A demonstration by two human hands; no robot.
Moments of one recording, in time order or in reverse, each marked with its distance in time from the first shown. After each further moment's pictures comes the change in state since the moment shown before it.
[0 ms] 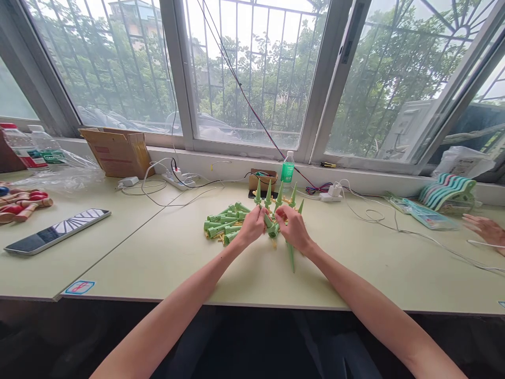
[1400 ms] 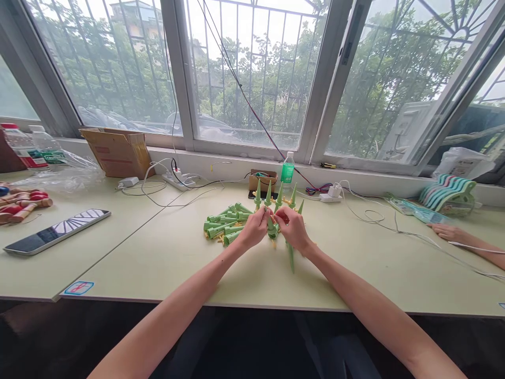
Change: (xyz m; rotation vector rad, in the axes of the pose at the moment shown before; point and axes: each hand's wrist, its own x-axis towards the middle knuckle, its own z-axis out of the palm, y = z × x) left_hand -0.005 0.001 0.001 0.137 -0.046 0.194; right_hand 0.001 0.004 0.006 0.174 0.061 0.039
